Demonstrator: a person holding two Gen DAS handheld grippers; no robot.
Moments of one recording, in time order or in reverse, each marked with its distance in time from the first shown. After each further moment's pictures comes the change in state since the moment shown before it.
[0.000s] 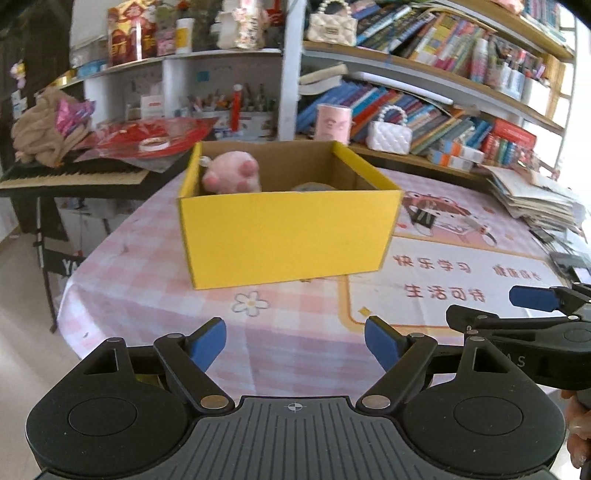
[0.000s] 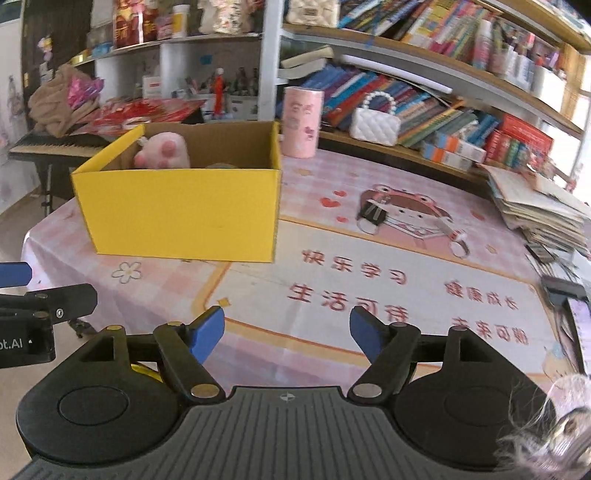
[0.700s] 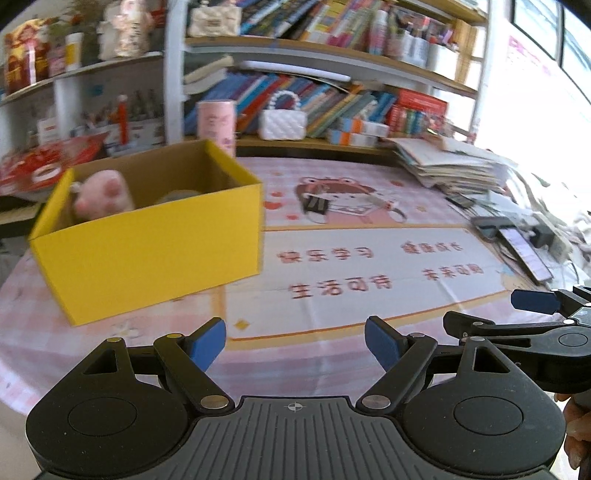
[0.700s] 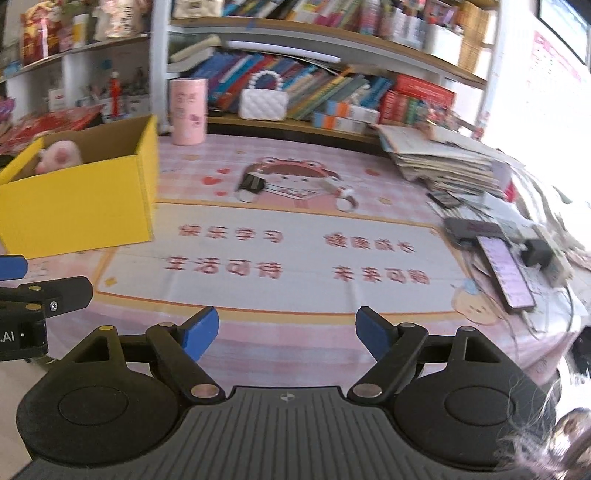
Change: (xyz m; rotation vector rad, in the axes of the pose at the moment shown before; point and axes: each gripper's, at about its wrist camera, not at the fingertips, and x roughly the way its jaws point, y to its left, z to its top) left arm 0.027 -0.077 0.009 0.165 0.025 -0.247; right arm -0.029 -0.073 -0.034 0.161 0.043 -0.249
